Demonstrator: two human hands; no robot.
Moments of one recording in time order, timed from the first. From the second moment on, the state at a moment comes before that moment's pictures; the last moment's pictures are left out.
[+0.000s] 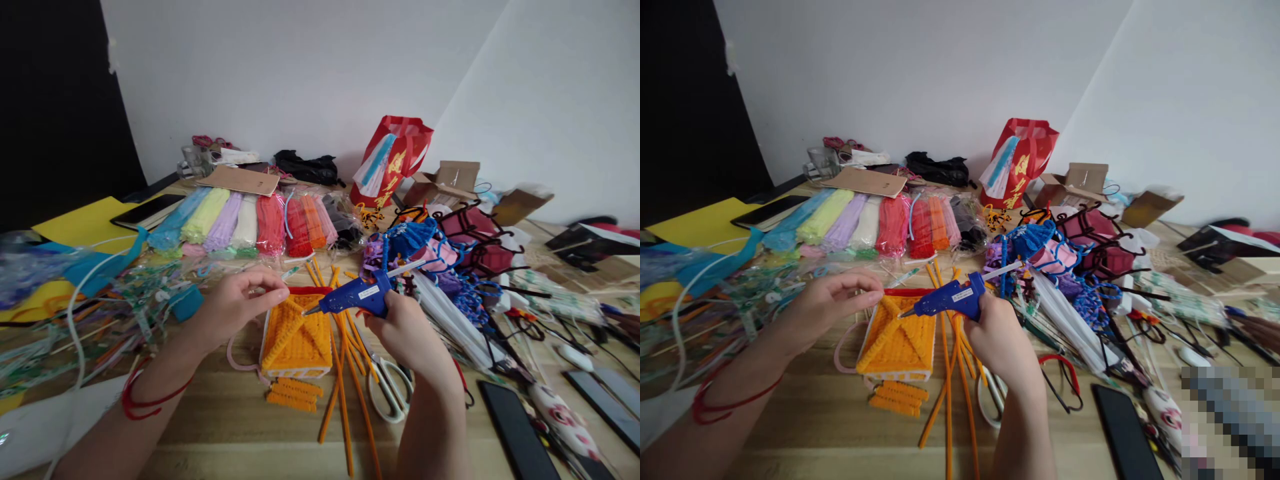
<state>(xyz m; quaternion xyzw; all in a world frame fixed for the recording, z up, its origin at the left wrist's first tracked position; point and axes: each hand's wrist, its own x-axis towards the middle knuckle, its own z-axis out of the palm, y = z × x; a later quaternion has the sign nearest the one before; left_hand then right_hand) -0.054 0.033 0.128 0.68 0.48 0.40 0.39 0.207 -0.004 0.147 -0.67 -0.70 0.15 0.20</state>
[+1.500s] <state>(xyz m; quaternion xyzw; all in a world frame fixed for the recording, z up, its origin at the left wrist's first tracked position) -0.039 0.026 0.118 0.71 0.40 0.48 0.34 0.227 -0.001 0.149 -0.74 -0.60 0.14 0.27</state>
